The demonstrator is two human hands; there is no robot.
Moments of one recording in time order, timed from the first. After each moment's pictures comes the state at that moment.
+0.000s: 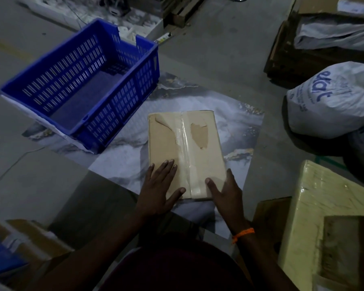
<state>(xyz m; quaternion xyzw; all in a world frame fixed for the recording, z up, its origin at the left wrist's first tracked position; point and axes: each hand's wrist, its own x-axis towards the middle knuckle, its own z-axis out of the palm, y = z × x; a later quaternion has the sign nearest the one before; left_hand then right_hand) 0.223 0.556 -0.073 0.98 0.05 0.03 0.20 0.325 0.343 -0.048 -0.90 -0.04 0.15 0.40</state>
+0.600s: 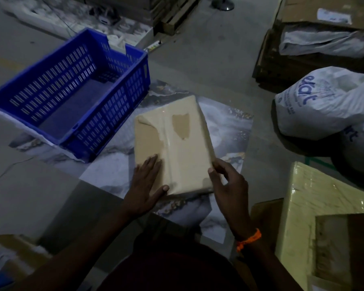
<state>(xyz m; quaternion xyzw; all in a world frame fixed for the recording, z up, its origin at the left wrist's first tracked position) 0.233 0.587 -0.074 0.94 0.06 0.06 0.33 0.334 0.349 0.024 -0.88 -0.09 0.01 0.47</state>
